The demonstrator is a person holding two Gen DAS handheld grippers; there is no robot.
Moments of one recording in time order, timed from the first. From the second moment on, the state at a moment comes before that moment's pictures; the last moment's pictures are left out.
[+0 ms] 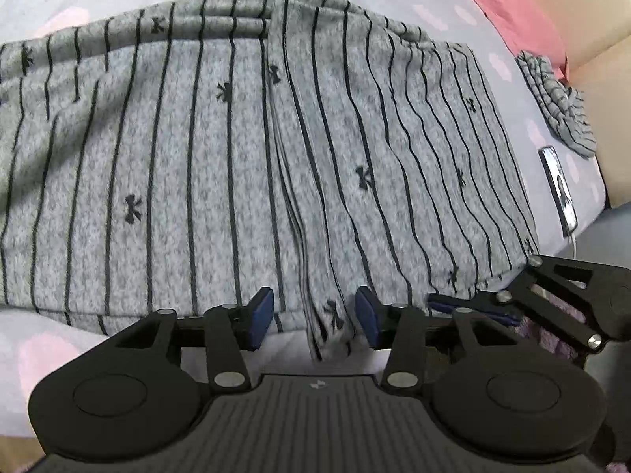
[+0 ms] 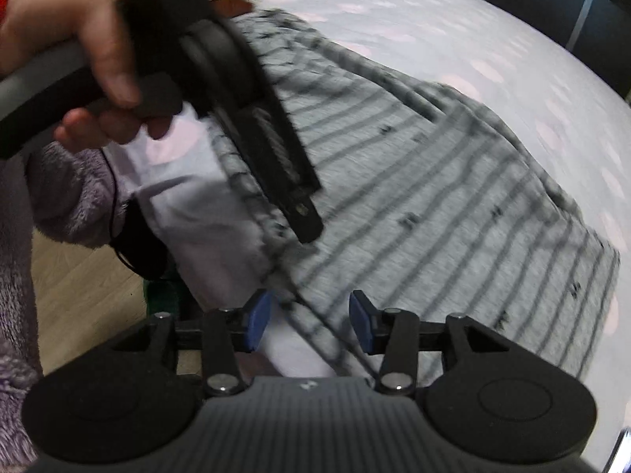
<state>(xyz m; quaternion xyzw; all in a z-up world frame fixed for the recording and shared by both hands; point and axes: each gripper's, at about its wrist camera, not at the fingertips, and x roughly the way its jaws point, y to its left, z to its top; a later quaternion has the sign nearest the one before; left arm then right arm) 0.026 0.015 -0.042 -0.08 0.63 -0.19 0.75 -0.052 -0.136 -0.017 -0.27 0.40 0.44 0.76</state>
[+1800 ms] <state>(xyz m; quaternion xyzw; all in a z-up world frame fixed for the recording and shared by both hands) 0.019 0.028 -0.055 -0.22 0.61 -0.18 0.74 0.005 -0.145 0.025 -0.47 0.36 0.49 0.64</state>
